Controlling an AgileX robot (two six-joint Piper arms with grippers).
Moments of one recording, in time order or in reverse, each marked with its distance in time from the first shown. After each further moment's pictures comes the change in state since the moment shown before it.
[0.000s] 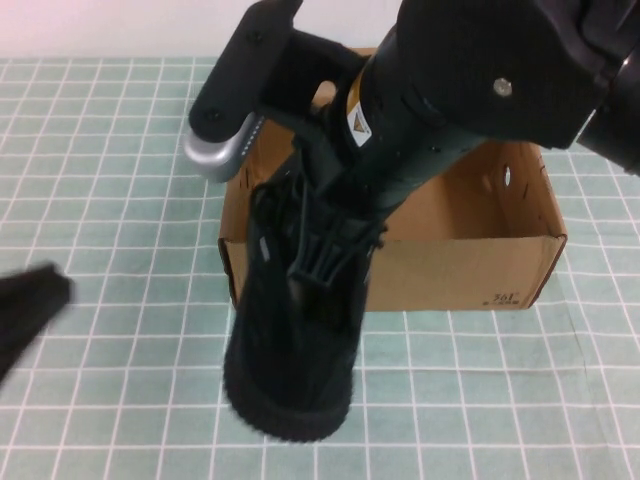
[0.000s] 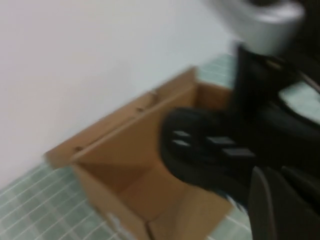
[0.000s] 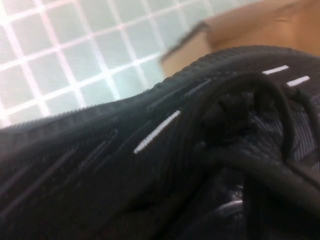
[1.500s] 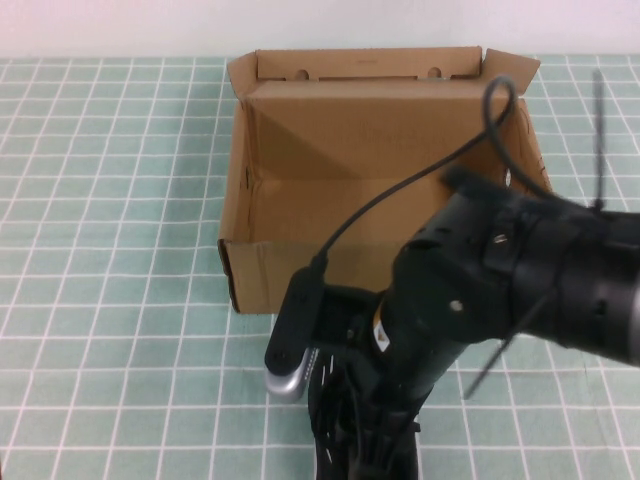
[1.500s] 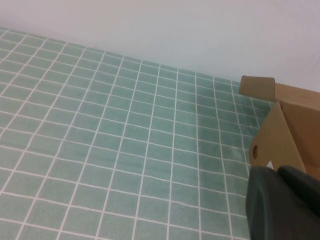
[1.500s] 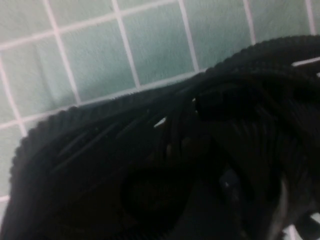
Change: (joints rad) right arm -0.041 0.004 0.559 0.230 -0.263 -0.188; left arm 0.000 -0.026 0.000 1.047 -0.124 -1.457
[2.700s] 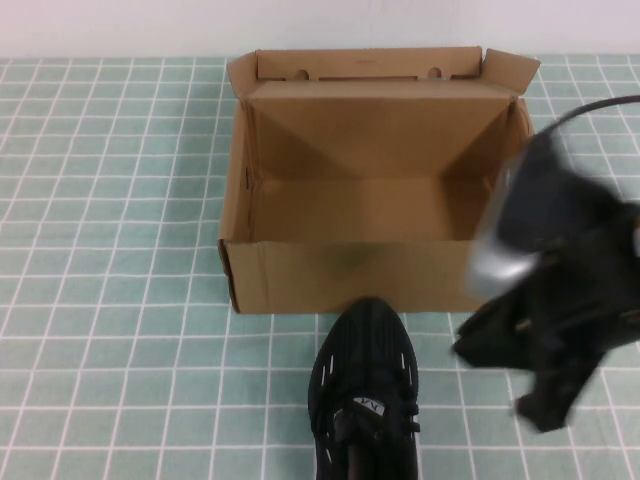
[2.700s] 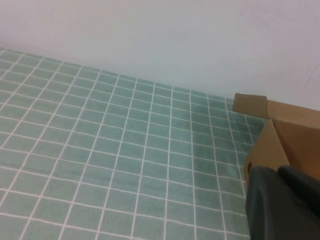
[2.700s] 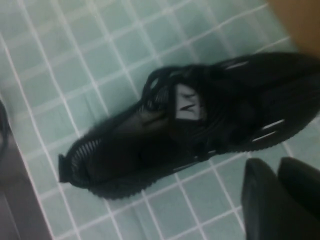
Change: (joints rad) right arm -0.348 -0.449 0.159 0.396 0.077 -0.277; left arm 0.000 0.000 0.000 0.002 -0.052 -0.002
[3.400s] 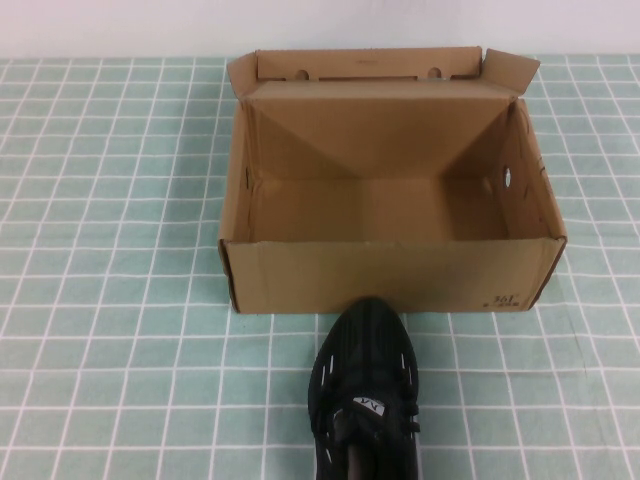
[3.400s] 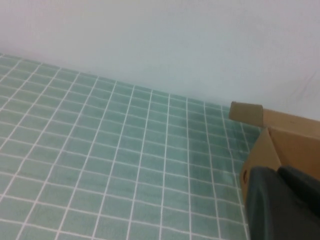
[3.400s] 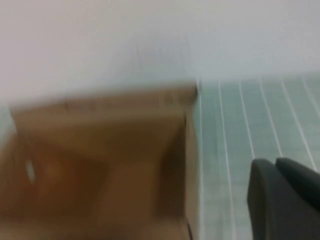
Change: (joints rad) right arm -0.460 -0.564 0.281 -0.279 -0.521 0.773; left arm 0.000 0.000 0.000 0.000 -0.025 -0.018
